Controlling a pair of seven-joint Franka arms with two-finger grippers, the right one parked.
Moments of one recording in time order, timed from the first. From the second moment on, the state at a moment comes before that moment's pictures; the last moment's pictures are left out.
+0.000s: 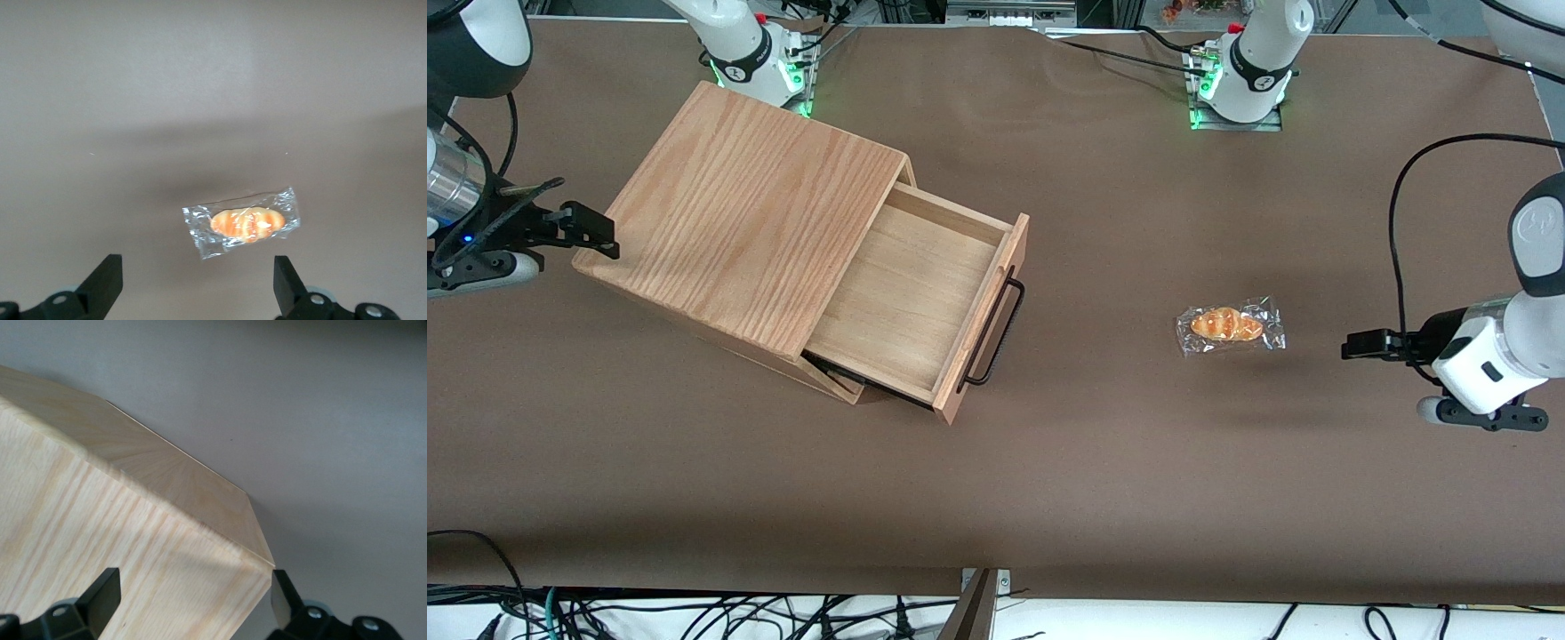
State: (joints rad) arm 0.07 0.49 -0.06 -1.24 -0.05 1.59 0.11
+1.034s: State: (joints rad) arm -0.04 -0.03 0.04 -1.65 -0.02 1.57 0.15
